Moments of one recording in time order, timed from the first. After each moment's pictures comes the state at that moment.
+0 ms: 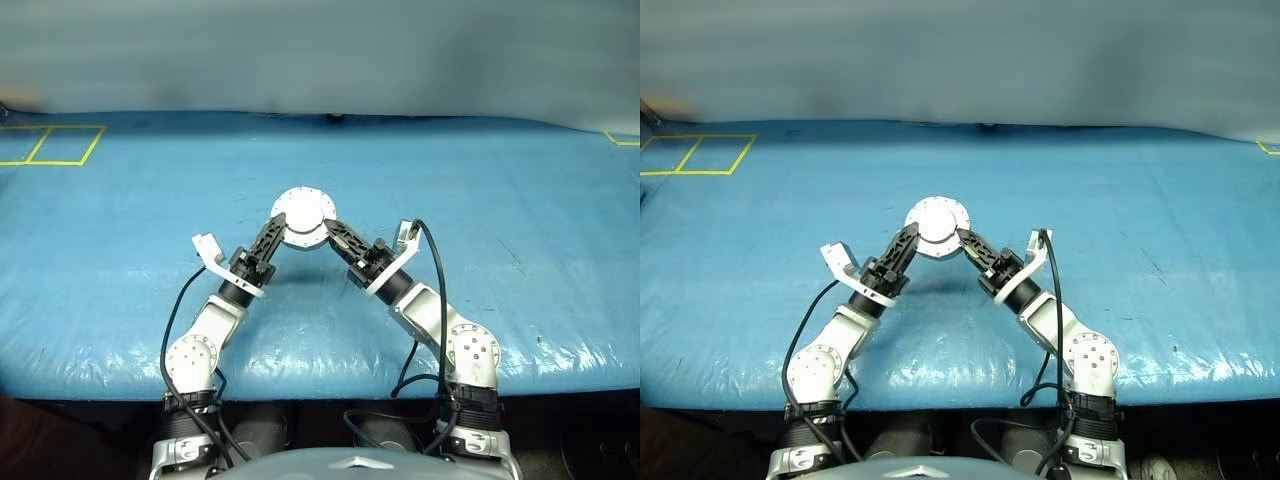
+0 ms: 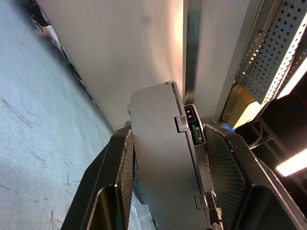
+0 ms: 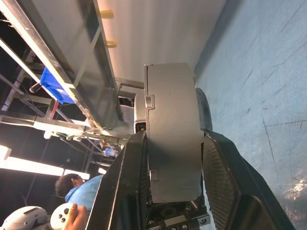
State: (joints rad) left arm -0.11 -0.06 0.20 -0.04 -1.16 0.58 -0.49; right arm -0.17 0.04 -0.17 -0.15 1.46 0.85 0.04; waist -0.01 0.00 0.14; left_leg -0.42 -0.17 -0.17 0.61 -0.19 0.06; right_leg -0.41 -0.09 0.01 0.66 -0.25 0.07
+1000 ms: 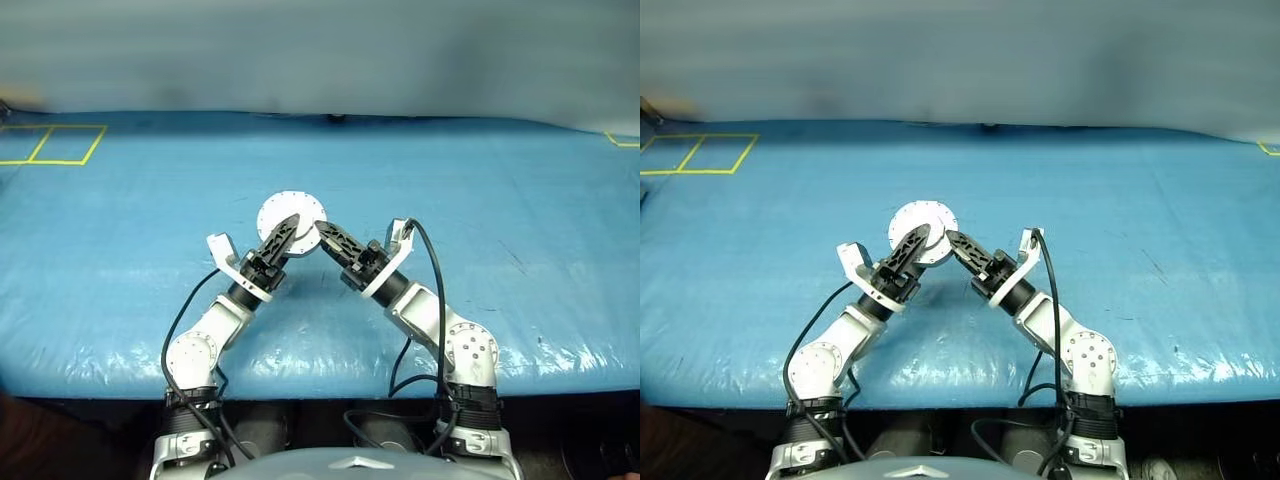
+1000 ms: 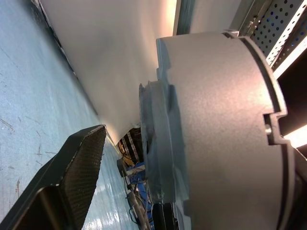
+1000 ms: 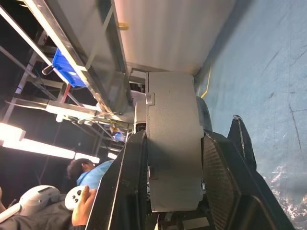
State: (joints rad) left arm -0.14 -0.06 0.20 0.00 -1.21 0.72 -0.51; right arm -0.17 0.02 -0.13 -0.17 1.49 0.88 0.06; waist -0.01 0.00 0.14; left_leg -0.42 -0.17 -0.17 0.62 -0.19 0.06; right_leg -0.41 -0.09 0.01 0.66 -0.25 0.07
